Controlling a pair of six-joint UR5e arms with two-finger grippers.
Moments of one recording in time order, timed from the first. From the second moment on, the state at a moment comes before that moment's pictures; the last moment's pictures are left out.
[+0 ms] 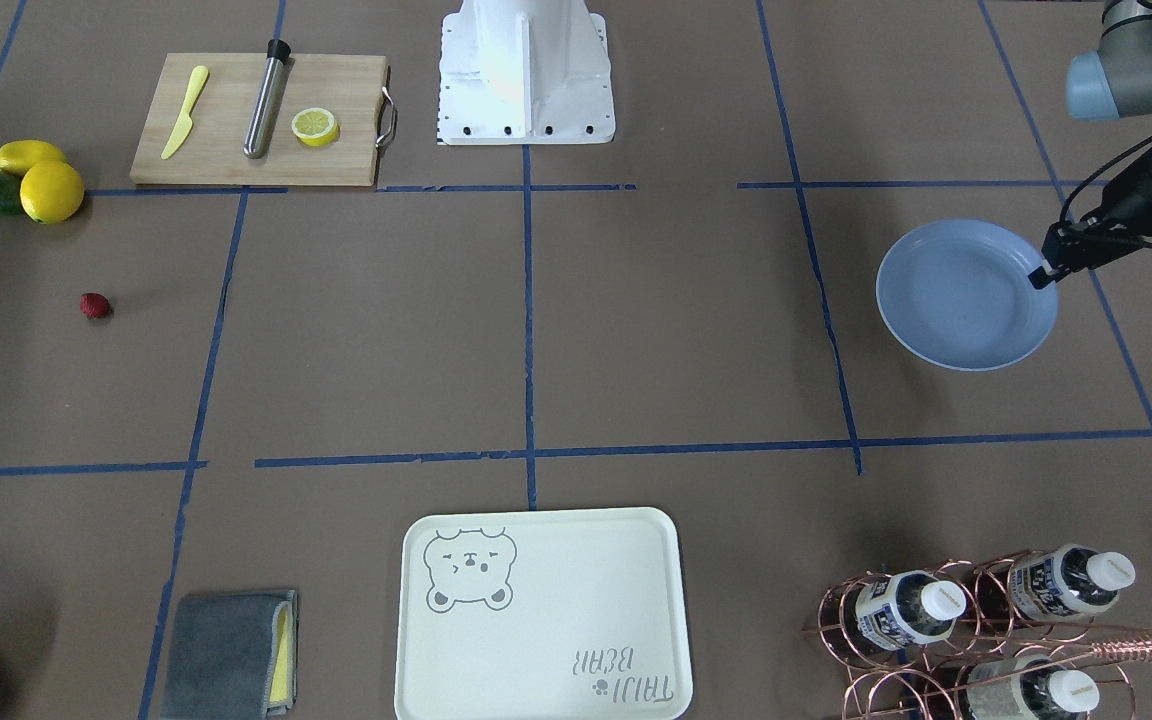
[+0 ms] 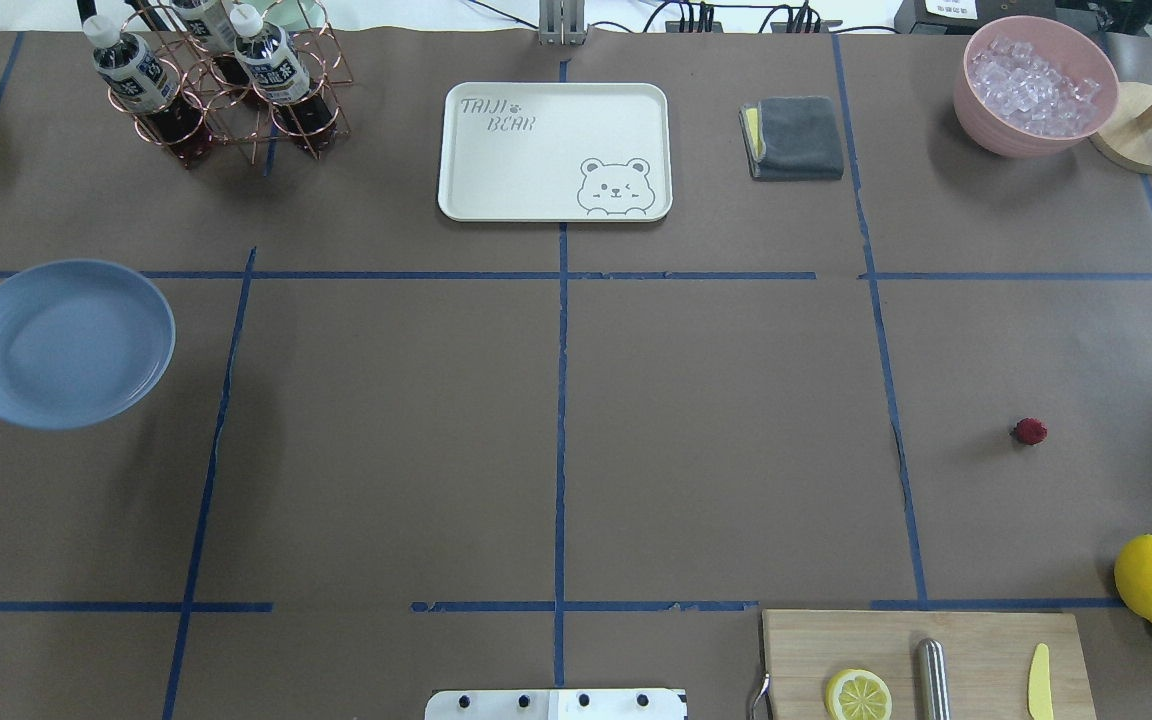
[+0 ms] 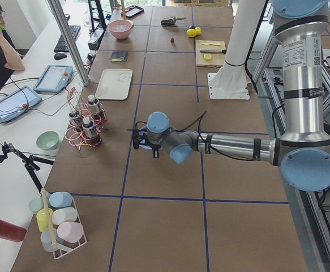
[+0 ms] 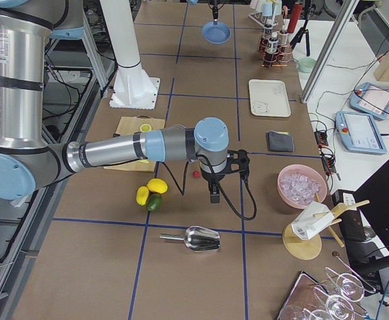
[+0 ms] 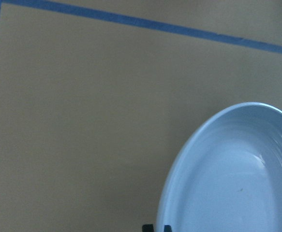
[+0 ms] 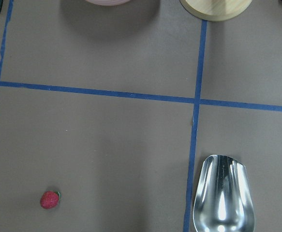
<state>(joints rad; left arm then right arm) -1.15 -1.52 -1.76 -2.15 -2.36 -0.93 1.58 -1.68 1.91 -1.68 2.43 0.04</state>
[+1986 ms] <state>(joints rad) -0.48 -2.06 -1.63 -2.17 -1.87 -1.90 1.30 -1.51 2.05 -1.68 2.41 0.58</state>
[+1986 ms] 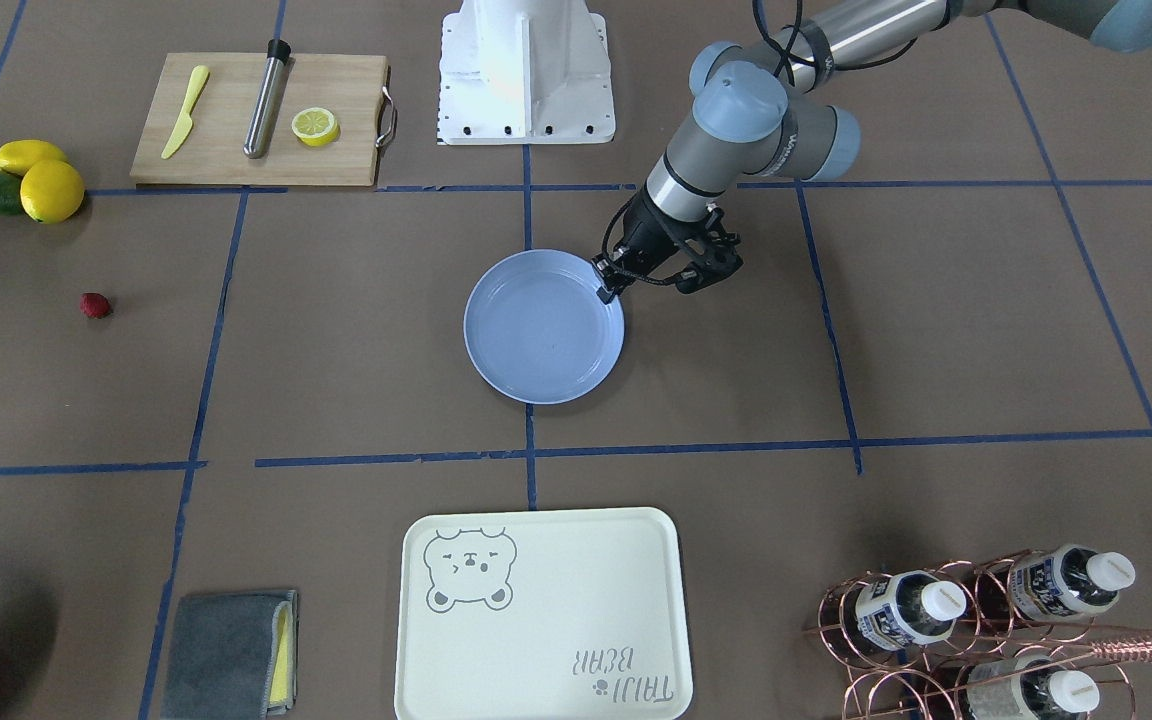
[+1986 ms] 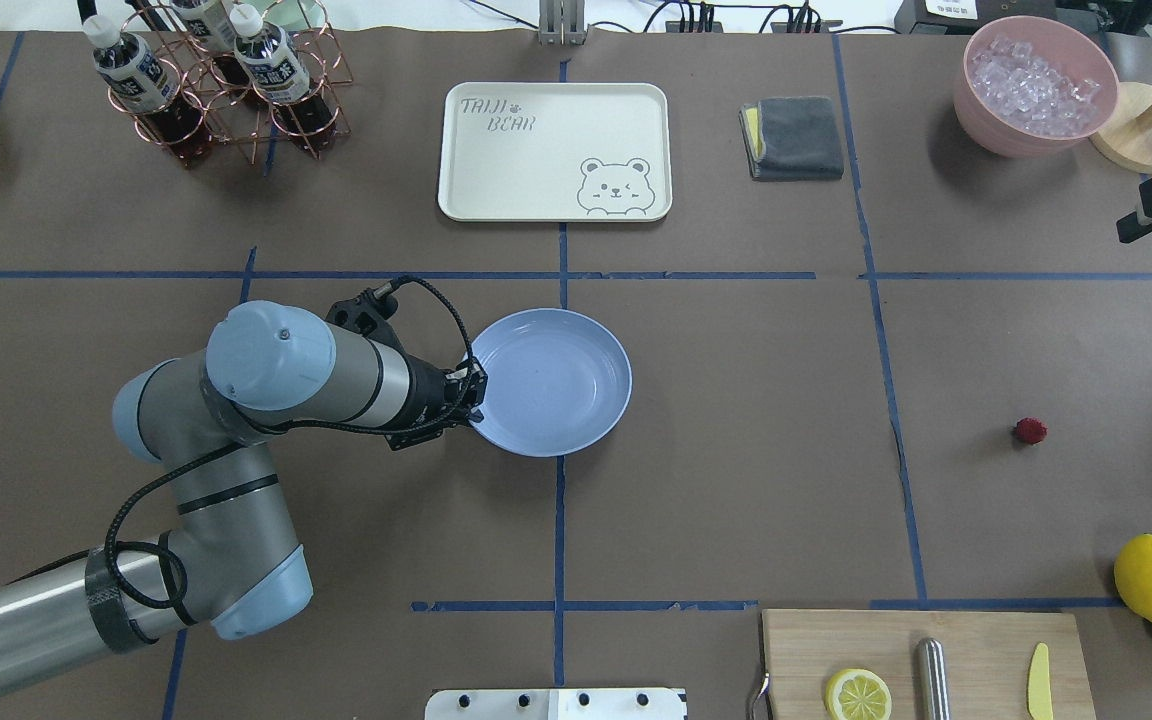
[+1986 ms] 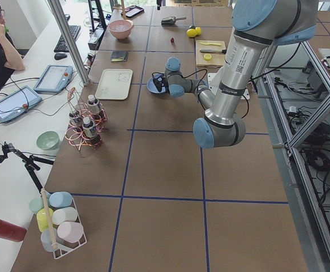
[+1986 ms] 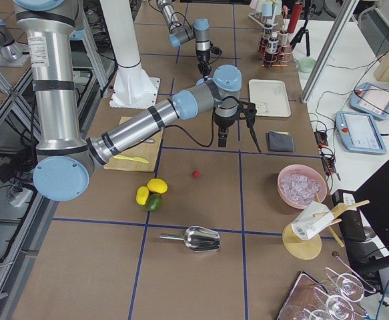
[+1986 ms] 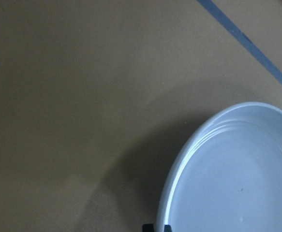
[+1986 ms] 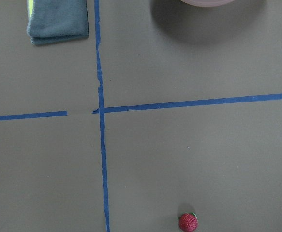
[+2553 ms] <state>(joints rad) -0.47 -2.06 -1.63 -2.17 -1.87 -1.89 1.28 -1.51 2.05 -1.68 2.41 0.58</state>
